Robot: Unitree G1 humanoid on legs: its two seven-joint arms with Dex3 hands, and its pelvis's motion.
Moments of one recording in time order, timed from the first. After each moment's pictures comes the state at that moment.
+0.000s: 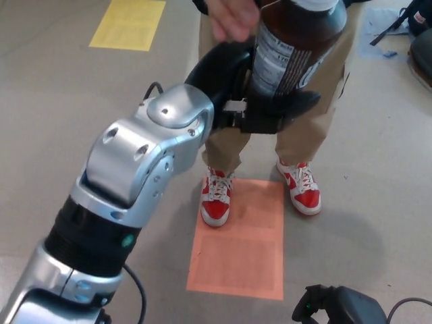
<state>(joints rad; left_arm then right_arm) -0.81 0.17 -0.27 -0.02 -0.32 0.85 0.03 -0.37 -0.16 0.48 1.33 -0.58 -0.40 -0.64</state>
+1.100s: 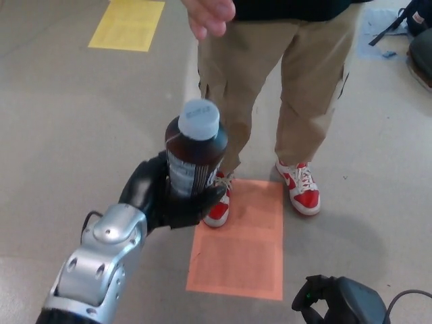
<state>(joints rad) -0.37 0.18 -0.17 0.23 -0.17 0.42 -0.05 -0.39 -0.15 0.45 1.33 -0.58 -0.39 -0.63</state>
